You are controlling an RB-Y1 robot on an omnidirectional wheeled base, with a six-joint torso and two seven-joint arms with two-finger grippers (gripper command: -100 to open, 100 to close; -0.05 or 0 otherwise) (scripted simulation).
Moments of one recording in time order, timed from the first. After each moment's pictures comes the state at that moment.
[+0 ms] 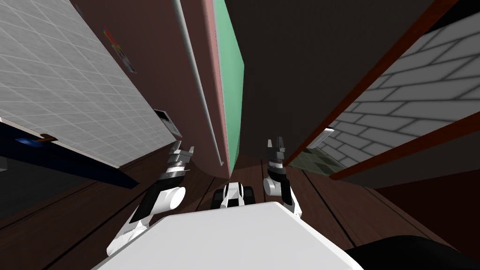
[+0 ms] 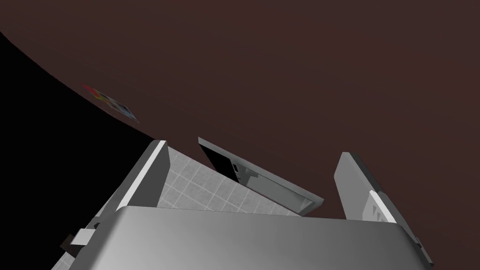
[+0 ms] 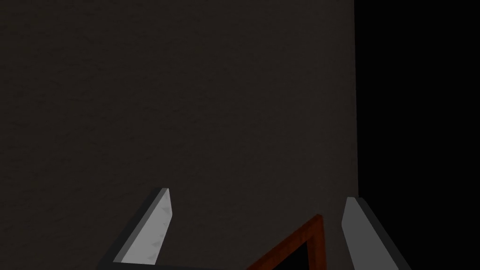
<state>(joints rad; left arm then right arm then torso) 0.46 0.17 0.08 -2.17 0.30 -0.24 0.09 0.46 -0.01 0.04 -2.21 -0.10 -0.56 0.07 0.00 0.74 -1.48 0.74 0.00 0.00</state>
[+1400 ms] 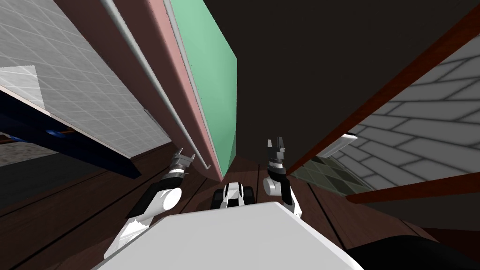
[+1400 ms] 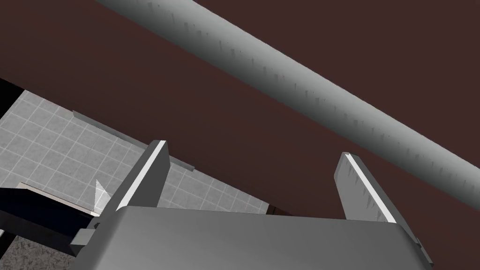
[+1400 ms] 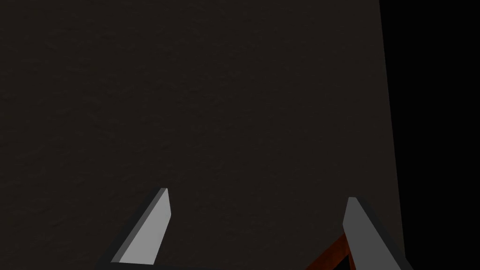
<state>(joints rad) 0.46 0.11 0.17 -2.12 0.49 0.05 0.15 0.46 -0.01 0.04 -2.21 -0.10 -0.56 0.07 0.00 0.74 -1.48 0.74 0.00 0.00</state>
